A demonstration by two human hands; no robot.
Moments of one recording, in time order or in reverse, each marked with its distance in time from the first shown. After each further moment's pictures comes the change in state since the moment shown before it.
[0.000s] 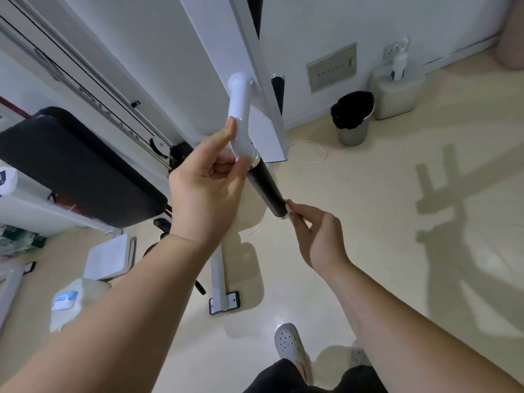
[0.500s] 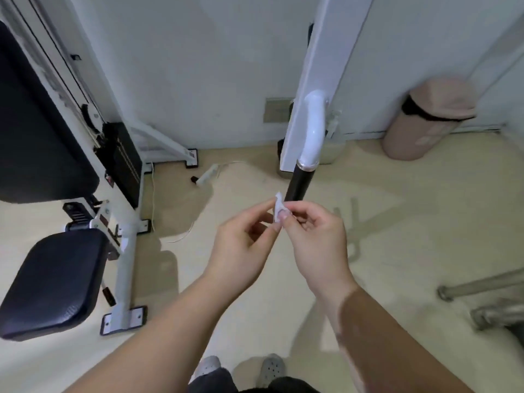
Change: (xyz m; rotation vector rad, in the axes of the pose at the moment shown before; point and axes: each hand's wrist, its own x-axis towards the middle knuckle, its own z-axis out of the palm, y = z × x) left_hand -0.083 -0.038 -0.016 -0.560 -0.244 -0.421; right_hand -0.056 -0.099 0.025 -0.041 0.133 -0.100
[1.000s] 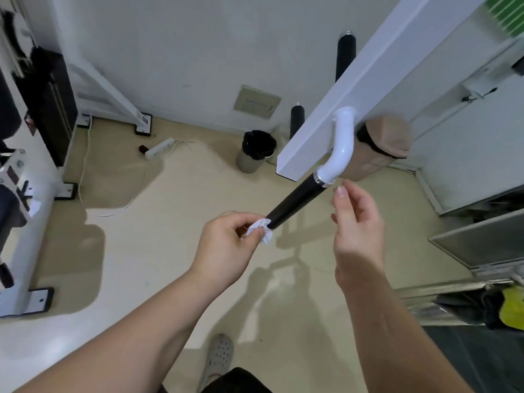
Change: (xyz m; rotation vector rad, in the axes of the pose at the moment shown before) left_hand 0.023 -0.046 0.001 -0.111 0.021 -0.164; right_hand 0.035 -0.026 -0.030 -0.184 0.249 -0.013
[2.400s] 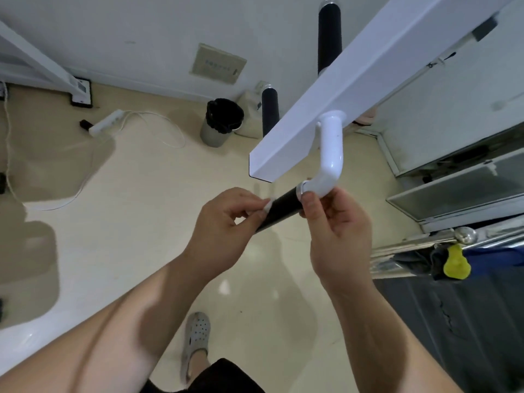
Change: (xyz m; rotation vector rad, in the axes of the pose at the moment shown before) left_hand 0.064 0.012 0.016 -0.227 -0.172 0.168; right_hand 0.015 -0.016 0.018 -0.185 -0.083 -0.187
